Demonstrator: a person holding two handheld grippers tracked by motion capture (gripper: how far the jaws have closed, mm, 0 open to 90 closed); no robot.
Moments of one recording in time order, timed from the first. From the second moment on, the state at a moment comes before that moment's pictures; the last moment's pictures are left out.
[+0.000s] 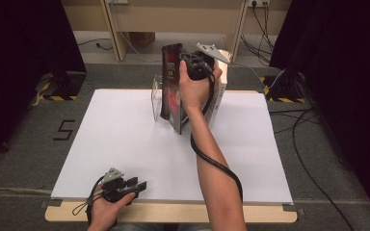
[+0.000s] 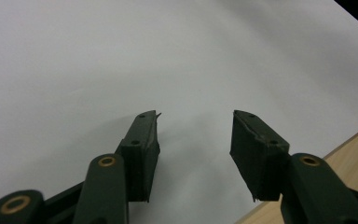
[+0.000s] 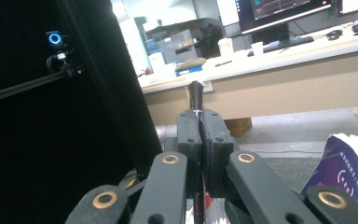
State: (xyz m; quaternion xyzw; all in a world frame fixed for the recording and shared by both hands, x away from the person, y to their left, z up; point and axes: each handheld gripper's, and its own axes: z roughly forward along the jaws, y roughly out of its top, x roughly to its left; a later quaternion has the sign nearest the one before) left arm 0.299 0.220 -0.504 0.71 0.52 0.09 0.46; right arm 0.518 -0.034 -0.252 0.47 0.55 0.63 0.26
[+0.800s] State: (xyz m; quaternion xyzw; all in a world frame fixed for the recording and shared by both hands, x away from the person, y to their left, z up) left arm 0.299 0.221 -0.505 0.71 0.52 0.09 0.46; right arm 0.504 -0.039 -0.283 0.45 0.56 0.63 0.29
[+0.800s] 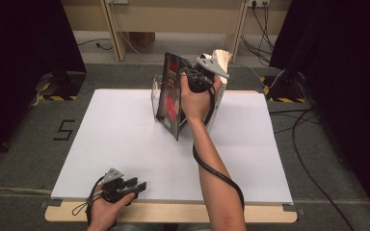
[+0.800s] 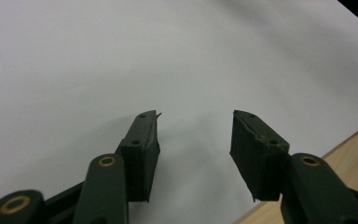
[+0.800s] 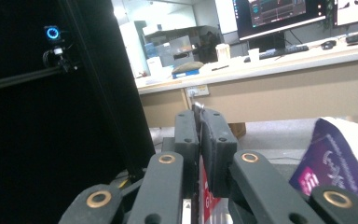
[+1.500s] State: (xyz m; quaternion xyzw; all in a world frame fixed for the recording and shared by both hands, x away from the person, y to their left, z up) left arm 0.299 0.220 -0.505 0.71 0.52 0.09 0.46; right arm 0.490 -0.073 -0.328 0.51 0.57 0.61 0.18
